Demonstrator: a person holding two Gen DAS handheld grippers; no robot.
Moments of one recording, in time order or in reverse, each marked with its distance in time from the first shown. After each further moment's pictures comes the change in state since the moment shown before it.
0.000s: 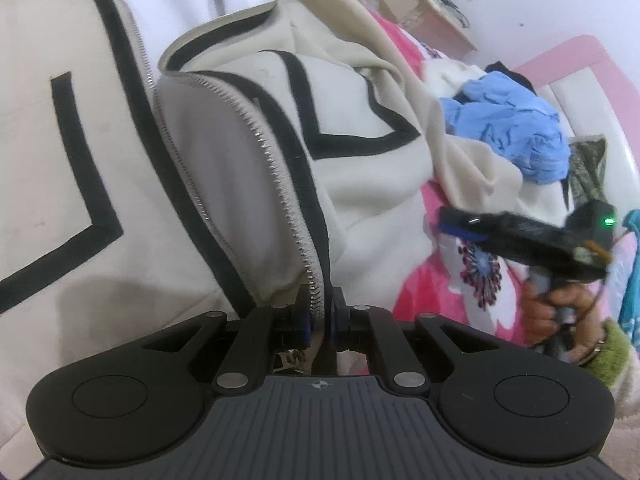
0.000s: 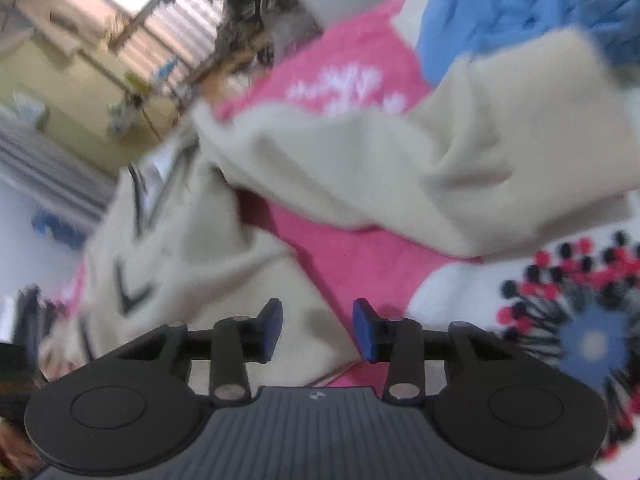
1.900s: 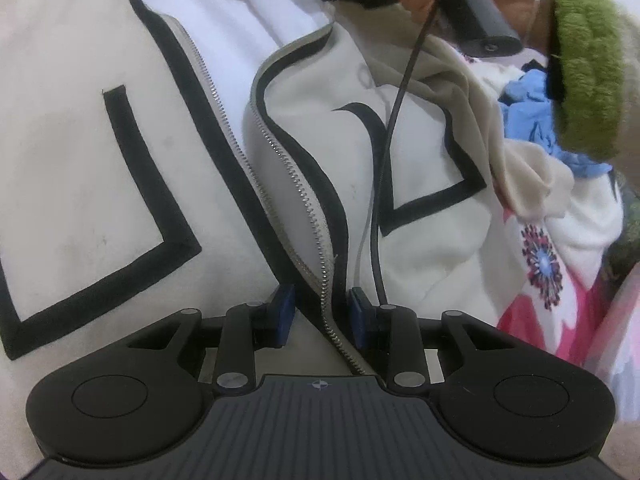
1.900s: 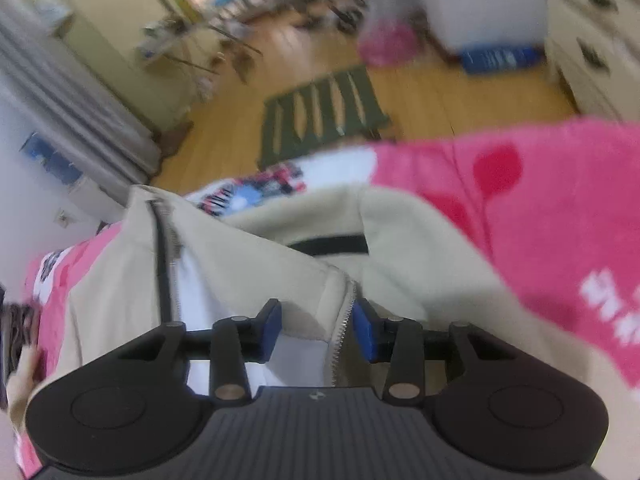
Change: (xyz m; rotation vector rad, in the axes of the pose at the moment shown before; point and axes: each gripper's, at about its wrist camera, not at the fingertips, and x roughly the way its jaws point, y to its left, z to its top) left arm 0.002 0.023 -0.005 0.077 -0.073 0.127; right arm 0.178 0.209 0.180 -0.232 0.098 -0.006
